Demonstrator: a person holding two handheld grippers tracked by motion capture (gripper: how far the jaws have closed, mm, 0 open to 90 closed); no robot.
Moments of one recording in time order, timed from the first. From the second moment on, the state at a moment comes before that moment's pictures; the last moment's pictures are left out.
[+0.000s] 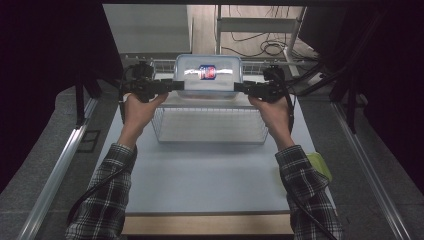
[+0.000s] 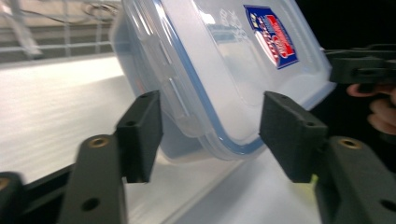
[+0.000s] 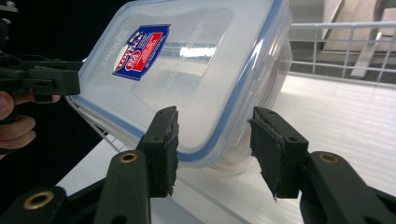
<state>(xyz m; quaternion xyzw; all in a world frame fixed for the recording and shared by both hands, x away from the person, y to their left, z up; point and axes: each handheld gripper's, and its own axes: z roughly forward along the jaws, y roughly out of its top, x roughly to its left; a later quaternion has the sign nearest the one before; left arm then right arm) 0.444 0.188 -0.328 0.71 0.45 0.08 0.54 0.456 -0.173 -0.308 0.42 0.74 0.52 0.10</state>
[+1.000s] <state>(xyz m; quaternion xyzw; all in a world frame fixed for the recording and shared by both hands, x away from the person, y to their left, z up) 0.414 0.172 -0.316 0.75 0.40 0.15 0.51 0.434 -0.173 -0.297 0.38 0.75 0.53 0.14</state>
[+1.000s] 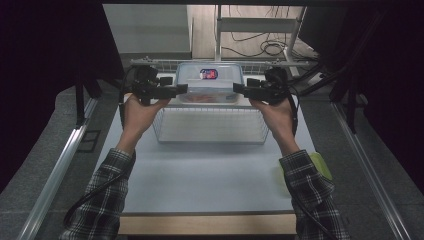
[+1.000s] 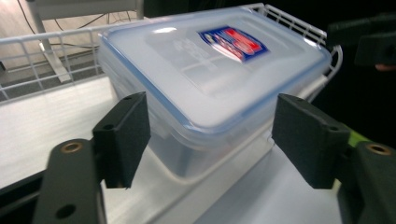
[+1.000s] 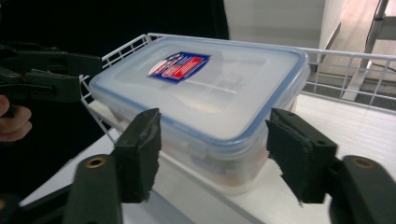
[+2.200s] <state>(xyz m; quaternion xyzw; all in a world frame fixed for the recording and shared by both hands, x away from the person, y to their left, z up) 0.317 0.172 -0.393 0.80 0.34 0.13 0.47 0.355 -0.176 -0.365 0.30 0.80 0.50 0.15</state>
